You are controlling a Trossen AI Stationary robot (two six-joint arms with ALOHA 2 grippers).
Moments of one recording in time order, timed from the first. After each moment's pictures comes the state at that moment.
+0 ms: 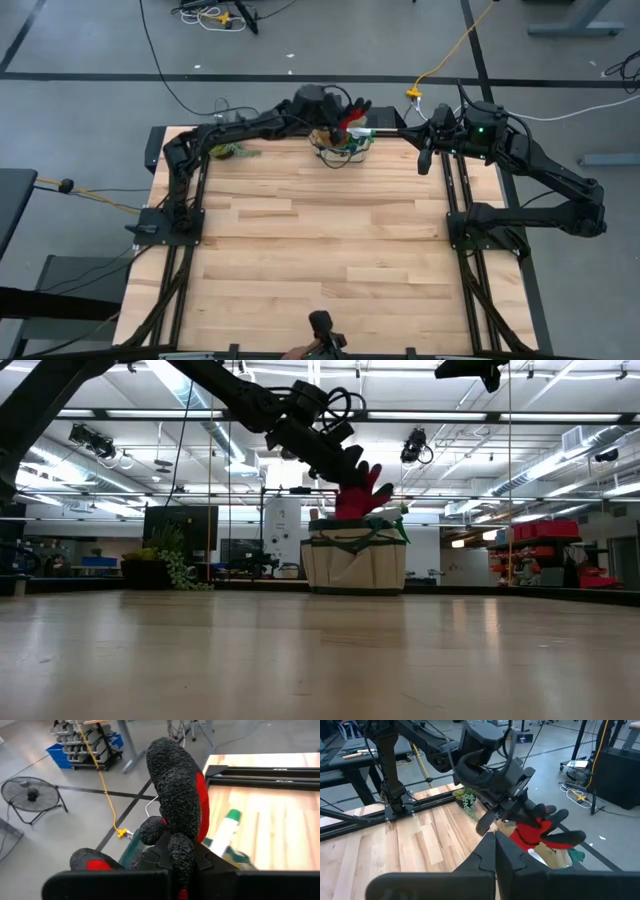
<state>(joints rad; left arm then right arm) 0.53 1.97 1.58 0.06 -0.02 0.25 -0.45 0.90 1.15 -0.54 -0.06 0.04</state>
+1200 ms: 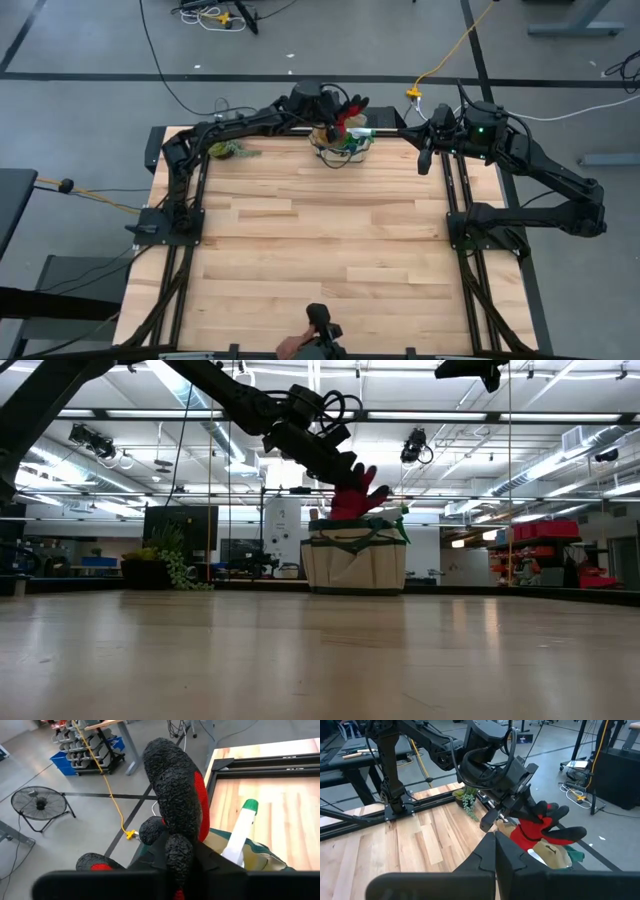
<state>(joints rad) 0.56 1.97 1.58 0.06 0.00 0.35 -0.45 0.90 1.15 -0.54 -0.06 0.03</state>
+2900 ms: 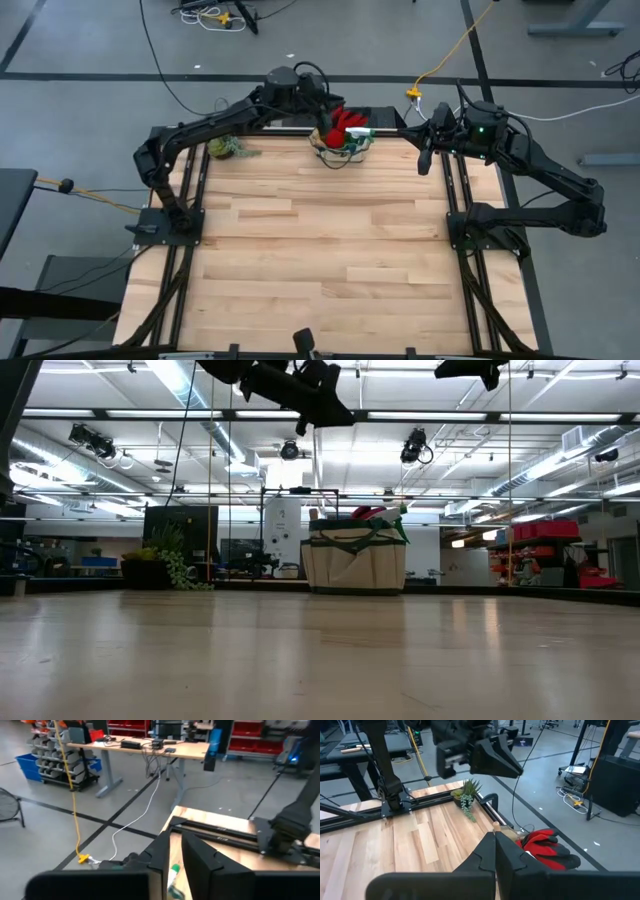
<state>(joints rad) 0.53 1.73 1.58 -0.03 0.14 0.03 -0.46 0.90 1.15 -0.54 -0.06 -0.01</state>
